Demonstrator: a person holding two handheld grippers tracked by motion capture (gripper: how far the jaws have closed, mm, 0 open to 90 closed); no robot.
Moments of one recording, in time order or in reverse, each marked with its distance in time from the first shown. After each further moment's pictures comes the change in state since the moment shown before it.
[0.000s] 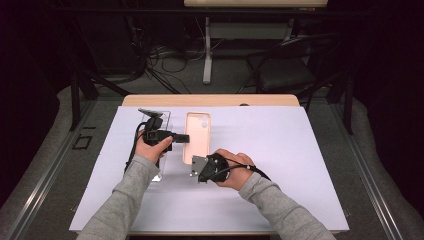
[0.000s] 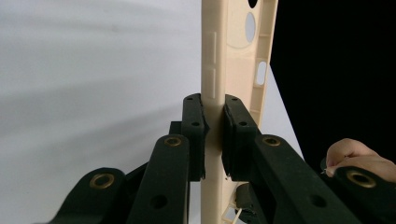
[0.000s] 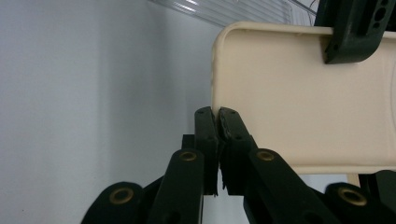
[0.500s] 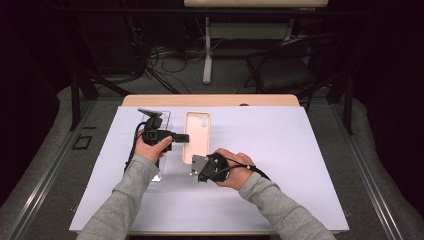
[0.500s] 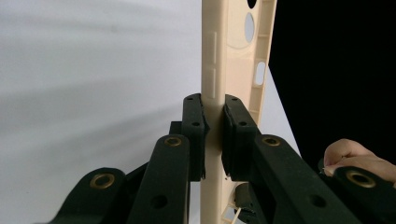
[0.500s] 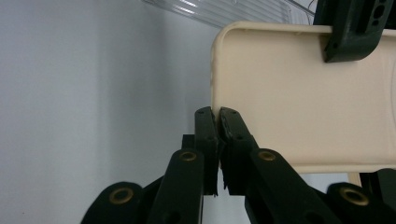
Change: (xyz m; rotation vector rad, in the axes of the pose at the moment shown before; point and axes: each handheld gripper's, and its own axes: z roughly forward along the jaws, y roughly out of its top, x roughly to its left) left arm 0.001 0.001 -0.001 0.001 -0.006 -0.005; right arm -0.001 0.000 0.000 -0.007 -0.001 0.008
